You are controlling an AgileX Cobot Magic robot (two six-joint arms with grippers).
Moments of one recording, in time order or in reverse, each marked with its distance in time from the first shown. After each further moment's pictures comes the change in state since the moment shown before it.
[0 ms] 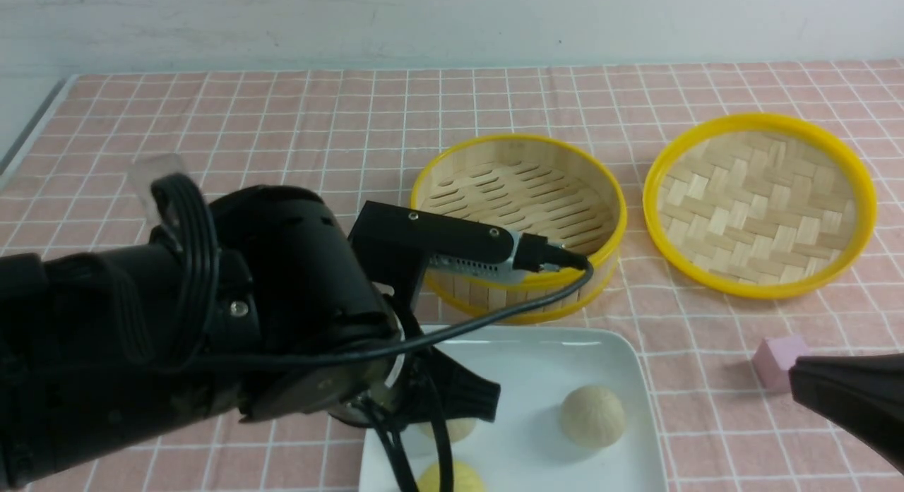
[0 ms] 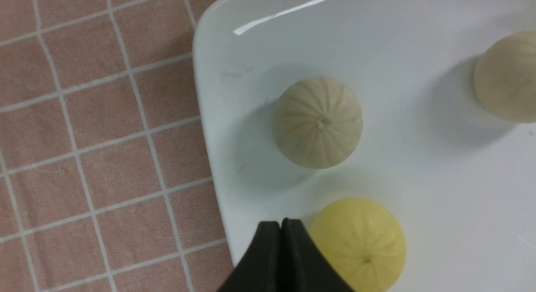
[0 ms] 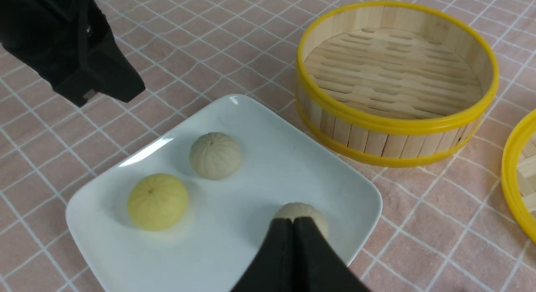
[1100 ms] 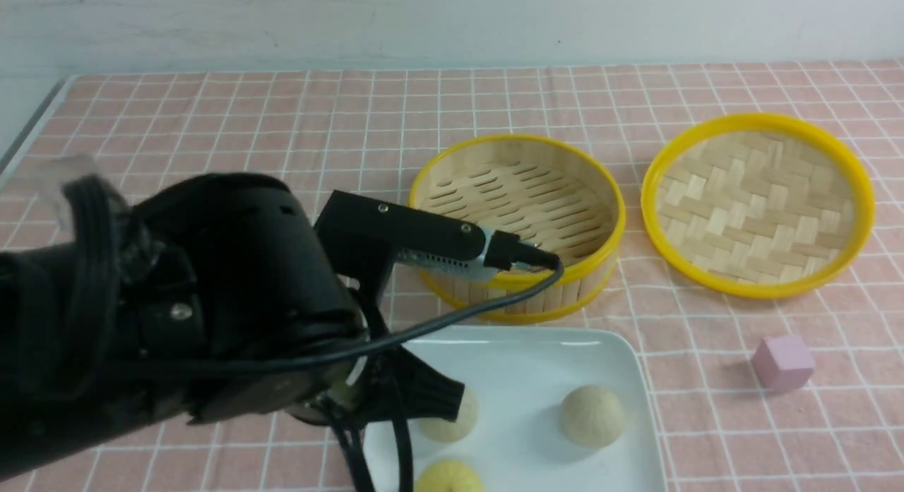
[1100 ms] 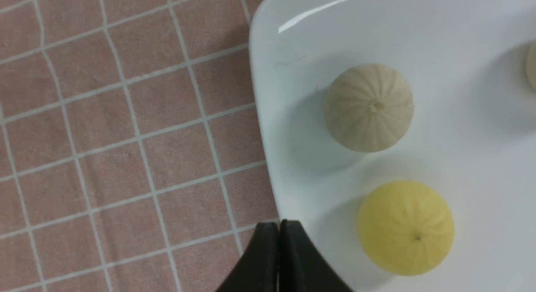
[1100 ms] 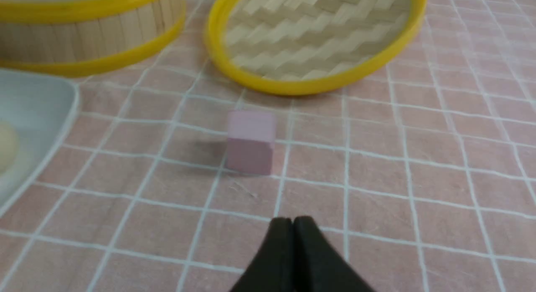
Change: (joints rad) right arm -0.598 -0.626 0.554 -0.096 -0.043 0.000; left arm -0.001 -0.067 -0.002 0.037 0.117 0.008
